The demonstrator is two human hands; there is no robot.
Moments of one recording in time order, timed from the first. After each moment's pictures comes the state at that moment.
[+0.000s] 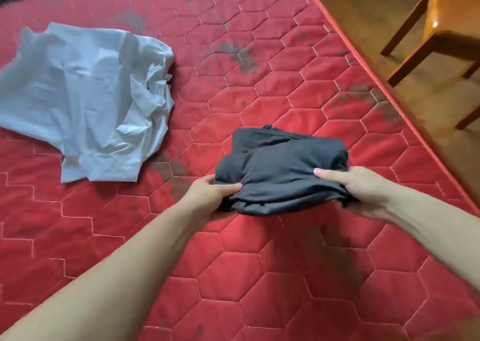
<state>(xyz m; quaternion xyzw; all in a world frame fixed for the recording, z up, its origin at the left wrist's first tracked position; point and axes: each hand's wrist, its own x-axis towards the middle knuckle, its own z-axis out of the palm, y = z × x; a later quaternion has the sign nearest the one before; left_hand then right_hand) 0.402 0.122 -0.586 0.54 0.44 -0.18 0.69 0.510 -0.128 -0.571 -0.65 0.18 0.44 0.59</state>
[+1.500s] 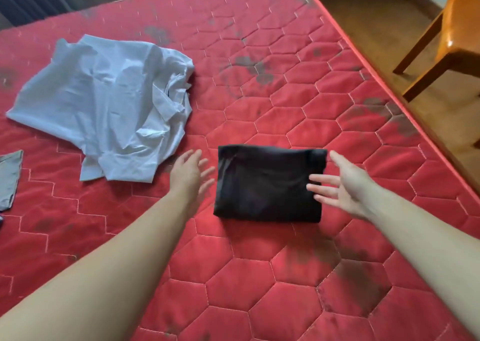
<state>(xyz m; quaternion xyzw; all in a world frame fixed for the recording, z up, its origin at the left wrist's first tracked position) 0.409 0.176 -0.610 0.49 0.49 0.05 0.72 0.511 -0.084 -0.598 -0.64 0.24 0.38 0.62</state>
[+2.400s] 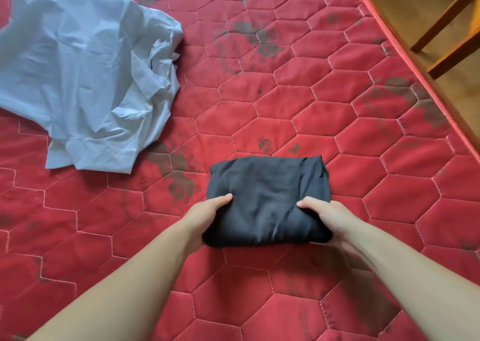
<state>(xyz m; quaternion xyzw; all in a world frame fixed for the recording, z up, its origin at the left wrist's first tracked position) 0.374 0.150 -0.714 0.50 0.53 -0.22 0.65 0.479 -0.084 -0.705 -0.69 0.25 0.46 0.49</state>
